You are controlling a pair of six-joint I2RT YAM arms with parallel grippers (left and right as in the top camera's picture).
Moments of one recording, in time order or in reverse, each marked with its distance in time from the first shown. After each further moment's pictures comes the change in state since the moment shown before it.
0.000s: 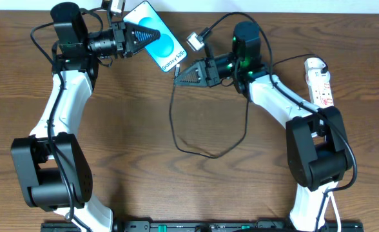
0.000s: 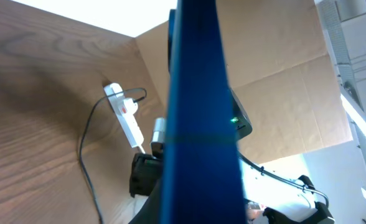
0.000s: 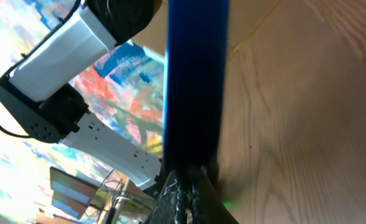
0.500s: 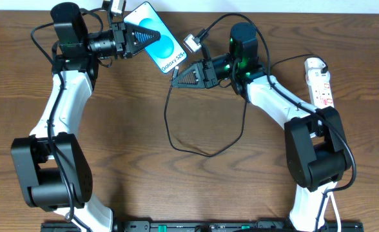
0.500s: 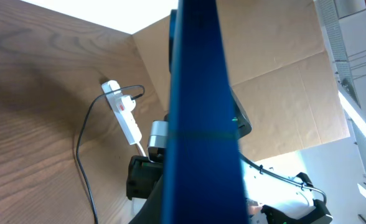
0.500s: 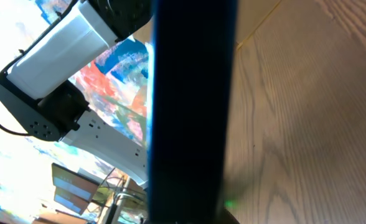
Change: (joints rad) left arm 0.000 0.000 -0.002 0.000 0.014 0.000; right arm 0.016 0.000 0.000 0.000 0.000 0.000
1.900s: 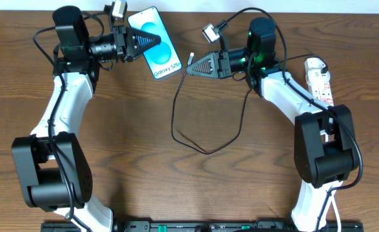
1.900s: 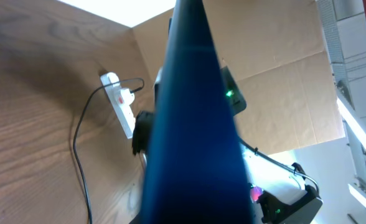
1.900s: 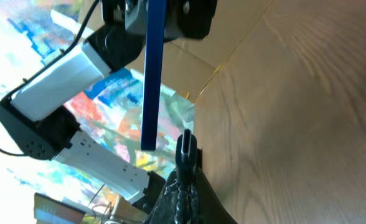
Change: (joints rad) left arm 0.004 0.000 -0.035 -0.001 0.014 0.000; right arm -0.109 0.000 0.000 -0.004 0.042 0.008
